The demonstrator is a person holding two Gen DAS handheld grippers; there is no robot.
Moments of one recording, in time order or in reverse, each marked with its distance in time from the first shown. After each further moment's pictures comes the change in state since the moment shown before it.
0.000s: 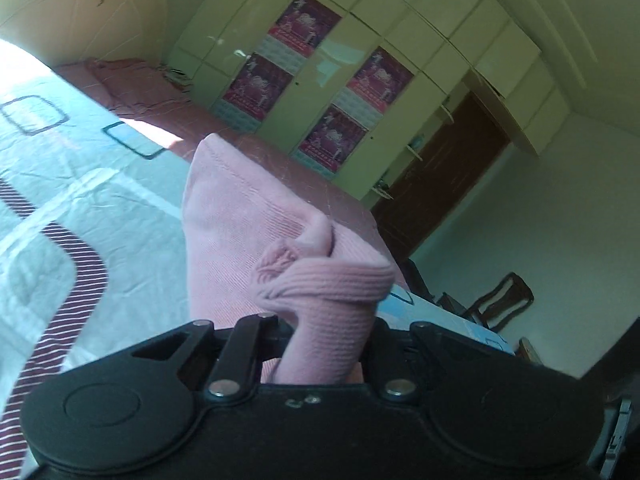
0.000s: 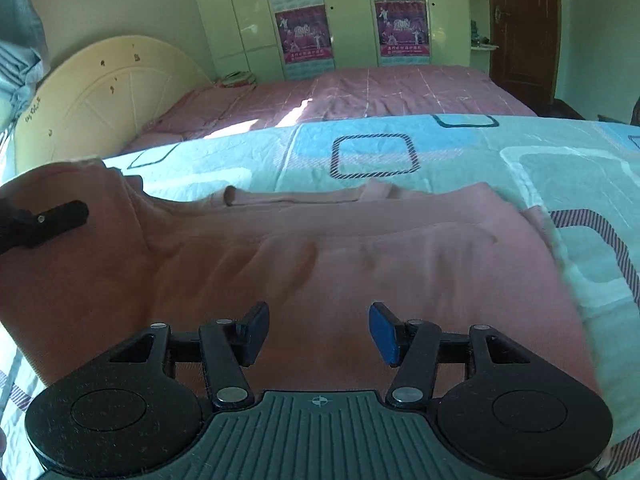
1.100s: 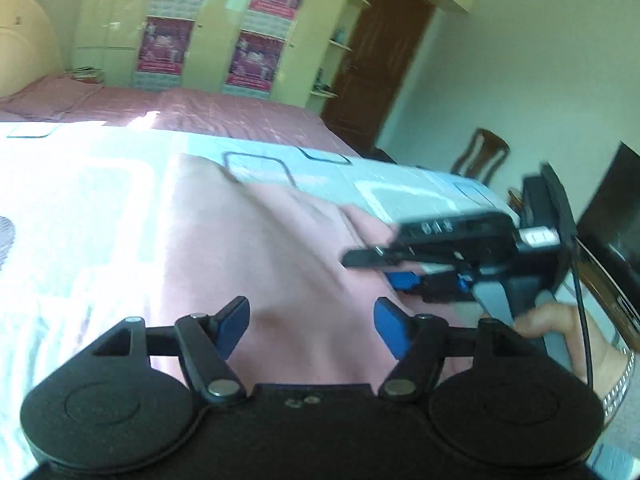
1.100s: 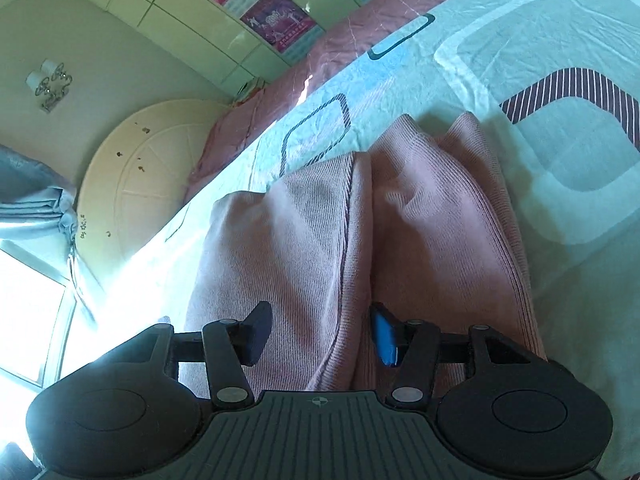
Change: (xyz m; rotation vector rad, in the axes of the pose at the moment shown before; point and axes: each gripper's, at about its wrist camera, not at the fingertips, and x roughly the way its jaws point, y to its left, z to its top) left arm 0.025 -0.067 -0.087 0.325 0.211 0.006; right arm 0.024 -0.136 0.017 0.397 0.125 0.335
